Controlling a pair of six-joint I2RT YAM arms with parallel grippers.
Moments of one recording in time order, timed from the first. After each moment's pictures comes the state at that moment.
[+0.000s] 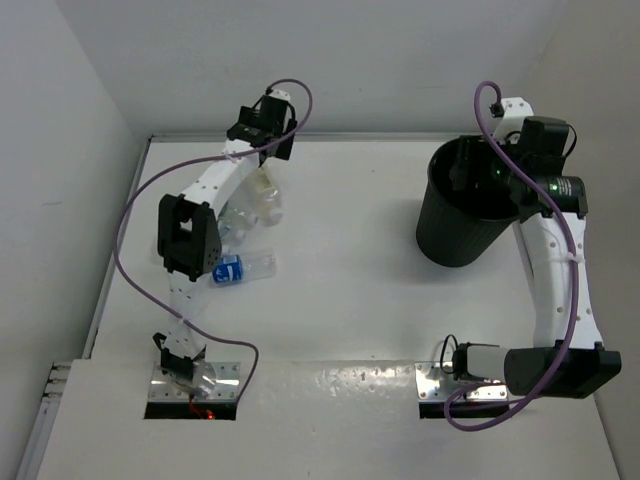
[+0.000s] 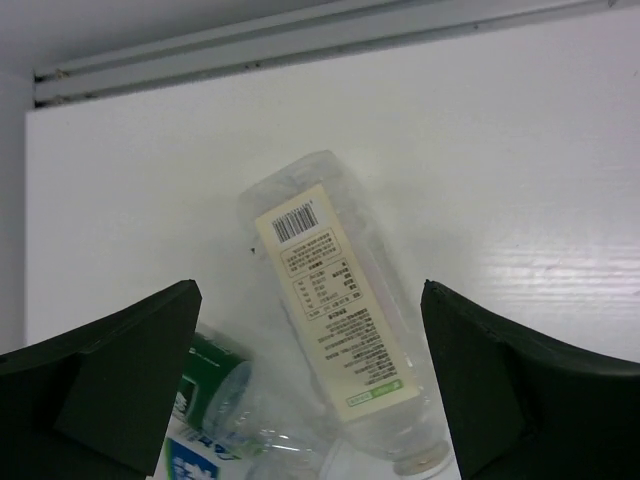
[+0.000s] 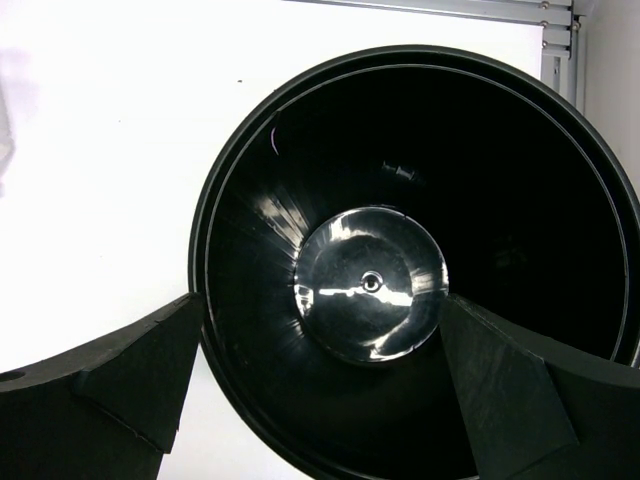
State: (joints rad) left arm -0.35 2.16 2.04 -0.53 -0.47 0.06; right arm -0.09 1.26 1.46 -0.77 -0.16 -0.10
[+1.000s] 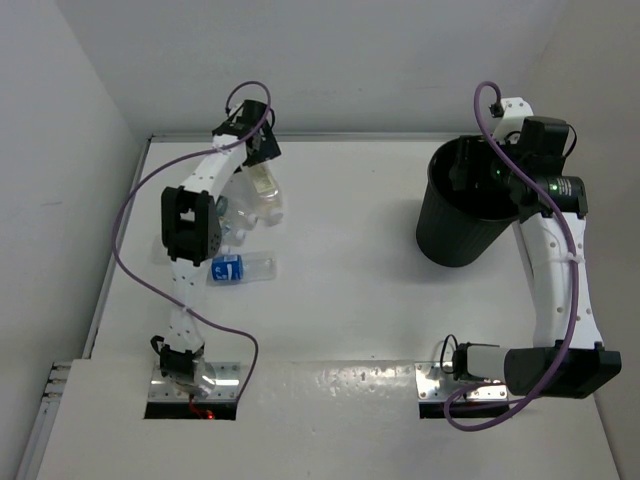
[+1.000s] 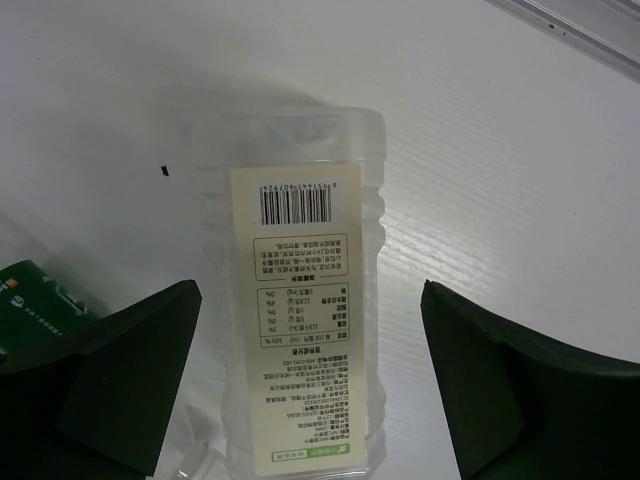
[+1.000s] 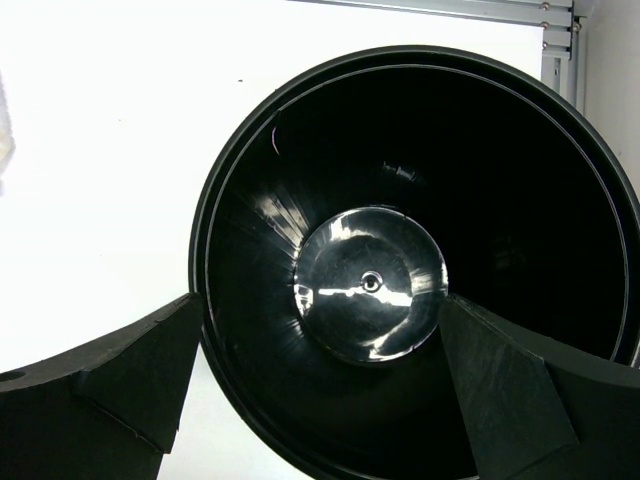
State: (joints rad) left arm -0.22 2.33 2.20 -0.74 -0.34 -0.59; right arm -0.09 1.26 1.46 -0.77 -0.17 -0.10
